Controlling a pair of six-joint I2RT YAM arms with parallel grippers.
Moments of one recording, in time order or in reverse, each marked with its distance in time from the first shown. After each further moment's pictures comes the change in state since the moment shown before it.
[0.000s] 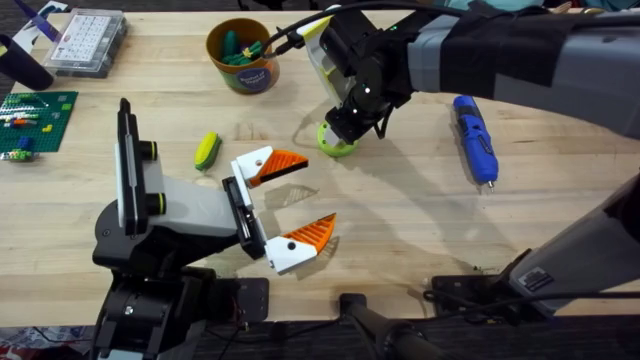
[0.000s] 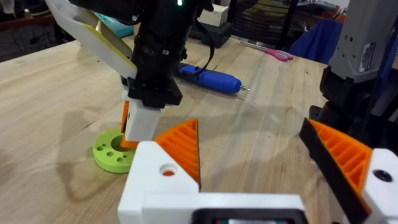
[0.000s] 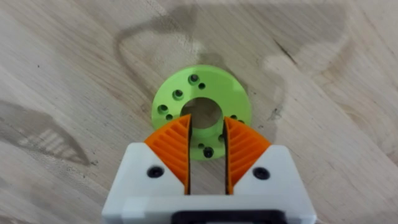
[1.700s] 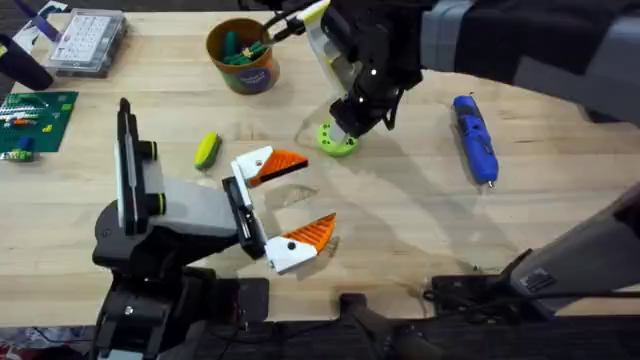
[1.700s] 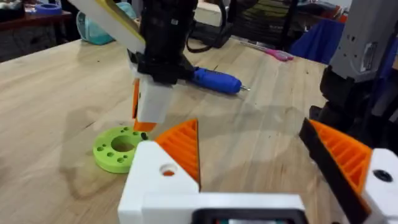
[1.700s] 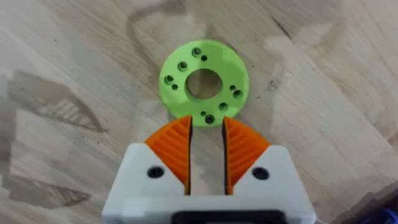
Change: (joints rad) left arm 0.000 0.000 0.000 0.003 0.000 -0.001; right arm 0.000 -0.024 0.111 -0.215 0.002 0.004
